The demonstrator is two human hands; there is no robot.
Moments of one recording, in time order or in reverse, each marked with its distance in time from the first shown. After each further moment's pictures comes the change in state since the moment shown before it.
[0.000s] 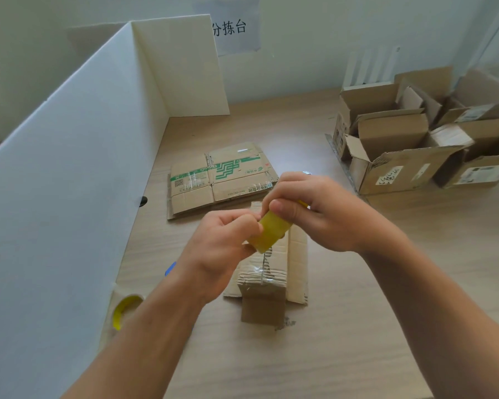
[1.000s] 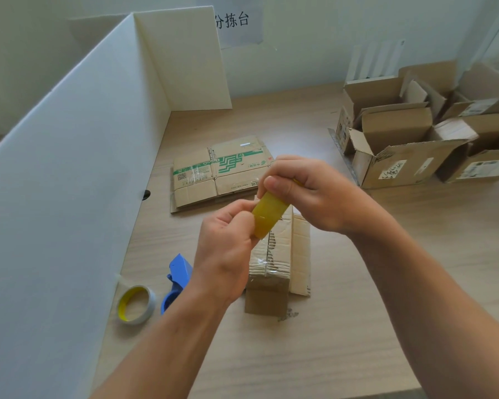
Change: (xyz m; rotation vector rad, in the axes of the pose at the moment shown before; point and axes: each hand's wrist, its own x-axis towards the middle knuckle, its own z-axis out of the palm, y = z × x) left_hand -0.011 -0.016 0.012 -0.074 0.214 0.147; right_hand 0.015 -0.003 0.011 0.126 0.057 0.012
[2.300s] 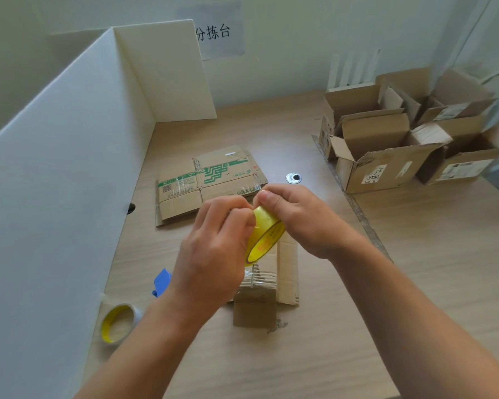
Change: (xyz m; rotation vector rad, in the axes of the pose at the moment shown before) left_hand 0.010 -0.007 -0.005 1.085 0.043 0.993; right_hand -0.014 0.028 0.014 0.397 0.136 0.304
